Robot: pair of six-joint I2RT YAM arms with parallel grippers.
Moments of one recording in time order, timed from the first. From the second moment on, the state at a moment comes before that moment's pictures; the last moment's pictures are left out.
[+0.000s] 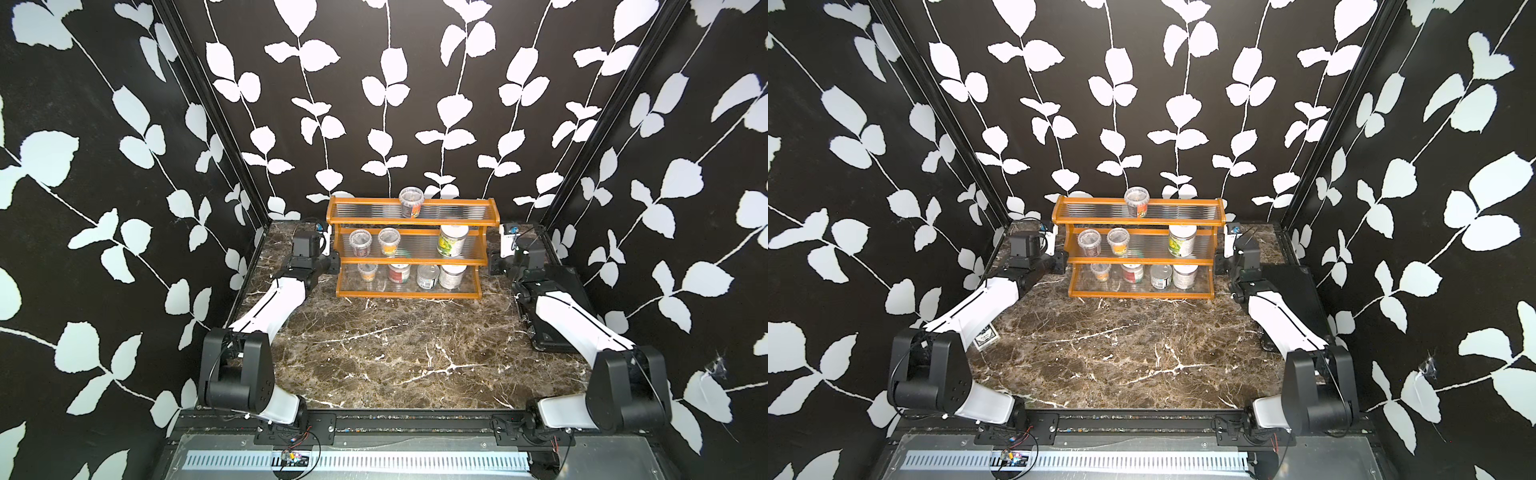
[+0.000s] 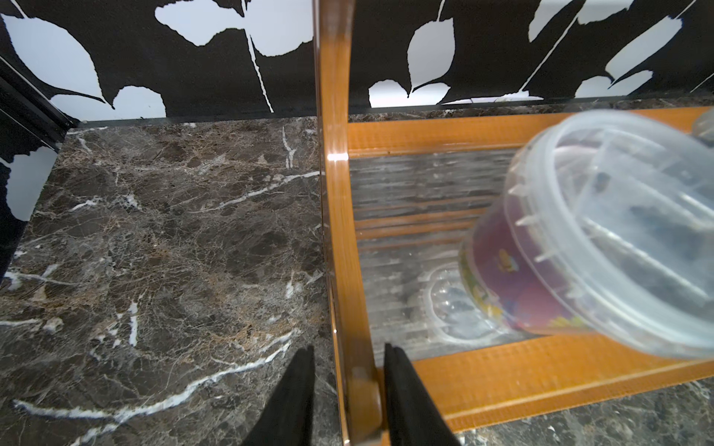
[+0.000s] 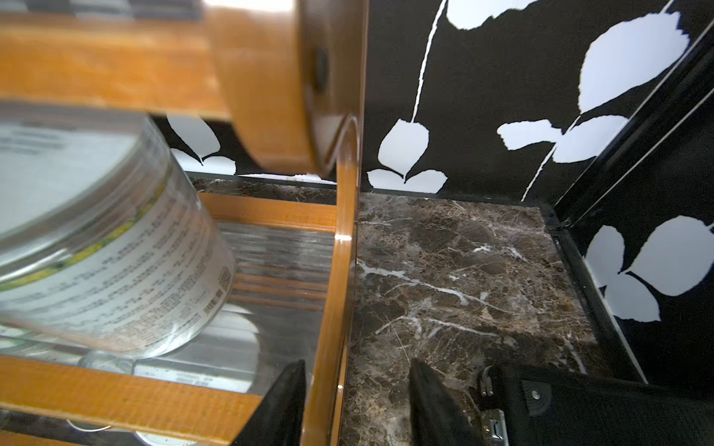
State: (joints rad) left arm -0.15 1.47 1.04 -0.17 0.10 -0.02; right arm 0.14 1.37 0.92 0.04 -0.02 -0.02
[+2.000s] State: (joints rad) left arm -0.15 1.13 0.86 -0.01 0.64 -0.10; right arm 0.48 2.02 2.26 -0.67 -0.34 -0.09
